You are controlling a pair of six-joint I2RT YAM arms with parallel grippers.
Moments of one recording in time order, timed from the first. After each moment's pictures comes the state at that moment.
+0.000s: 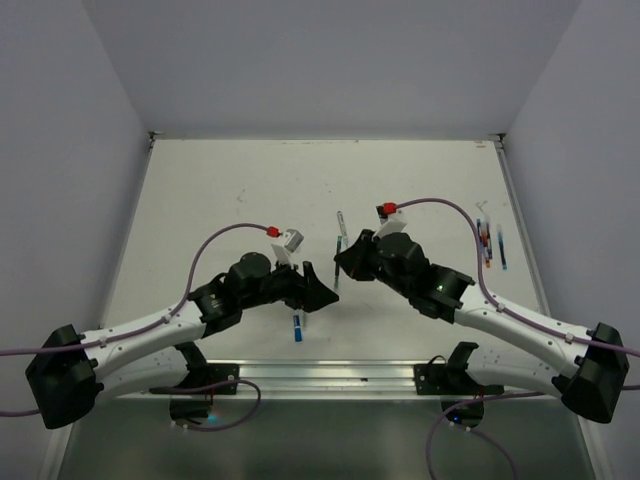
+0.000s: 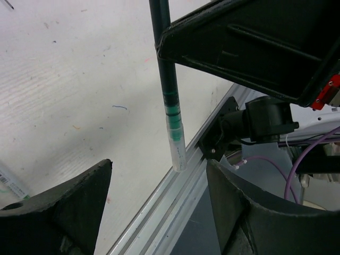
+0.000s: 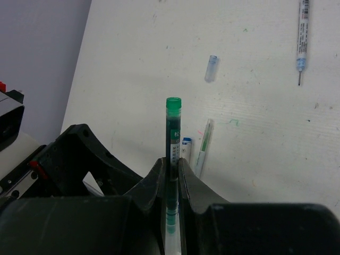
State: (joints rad) left arm -0.91 1.00 0.50 0.12 0.22 -0.75; right arm 0.93 1.04 0.78 -0.18 0.24 0.83
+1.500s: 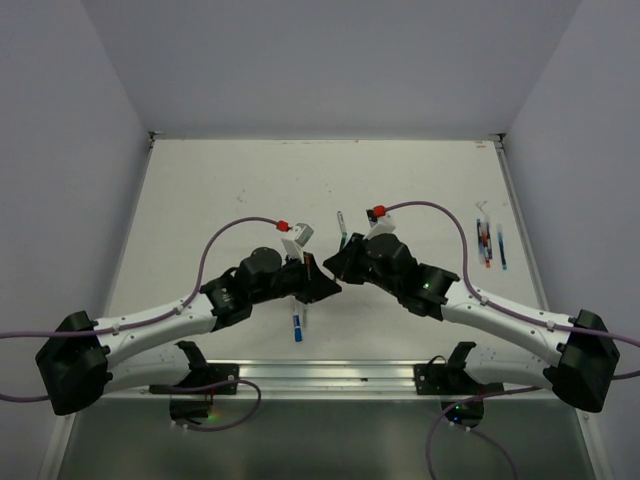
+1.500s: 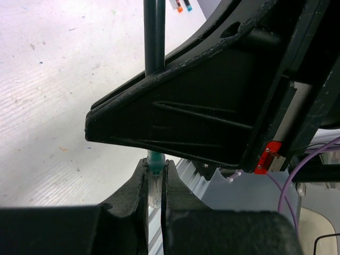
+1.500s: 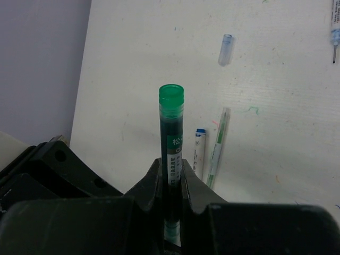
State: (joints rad) left arm -0.94 1.10 0.58 0.19 0.17 -0.77; right arm 0.94 1.13 0.76 -0.10 0.19 0.92
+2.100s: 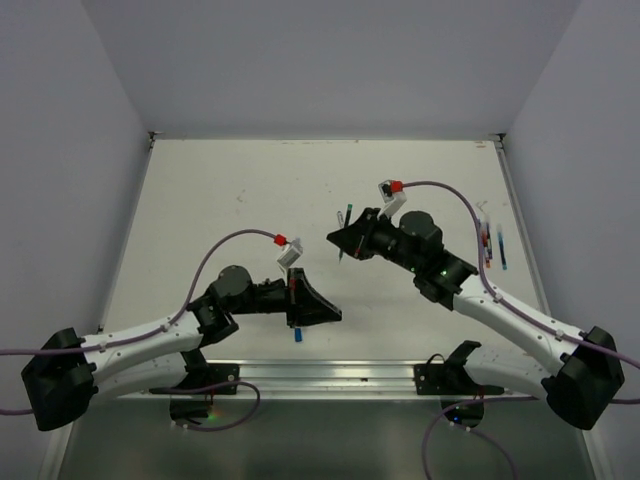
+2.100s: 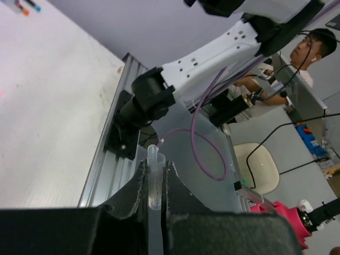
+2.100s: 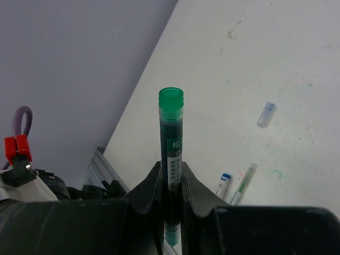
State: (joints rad) left arm -0.95 0.98 0.38 0.61 0.56 -0.81; right arm 0.72 1.08 0.75 0.11 -0.13 0.76
